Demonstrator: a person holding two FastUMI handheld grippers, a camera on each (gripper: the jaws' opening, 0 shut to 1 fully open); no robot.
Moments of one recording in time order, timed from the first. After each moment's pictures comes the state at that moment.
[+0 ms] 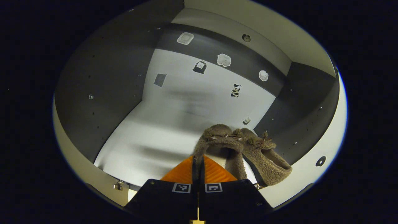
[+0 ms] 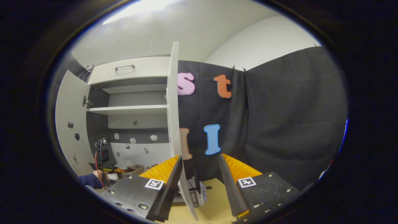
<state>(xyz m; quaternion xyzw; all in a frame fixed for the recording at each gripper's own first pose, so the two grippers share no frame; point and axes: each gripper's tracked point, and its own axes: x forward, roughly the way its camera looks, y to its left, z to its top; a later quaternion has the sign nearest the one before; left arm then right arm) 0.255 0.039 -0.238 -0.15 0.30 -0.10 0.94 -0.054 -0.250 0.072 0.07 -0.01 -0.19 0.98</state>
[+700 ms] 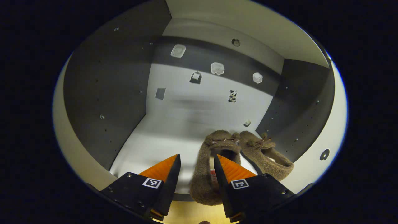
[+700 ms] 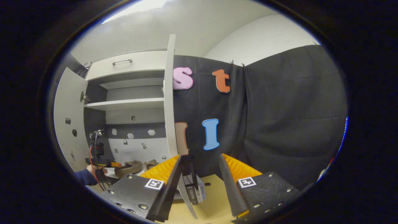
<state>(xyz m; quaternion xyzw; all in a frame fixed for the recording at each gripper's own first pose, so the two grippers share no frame) 0.247 0.047 -0.201 -0.10 0.25 -0.10 0.96 -0.043 -0.256 0.045 0.07 0.01 -0.19 0.98</state>
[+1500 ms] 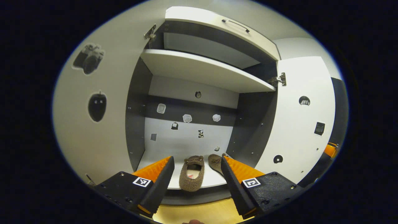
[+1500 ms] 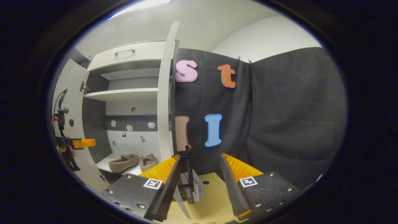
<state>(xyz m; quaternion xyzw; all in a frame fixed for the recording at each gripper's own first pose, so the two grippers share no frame) 0.124 0.046 -0.049 -0.07 0.09 -0.17 0.98 -0.018 -0.263 0.028 0.04 0.03 -0.17 0.98</state>
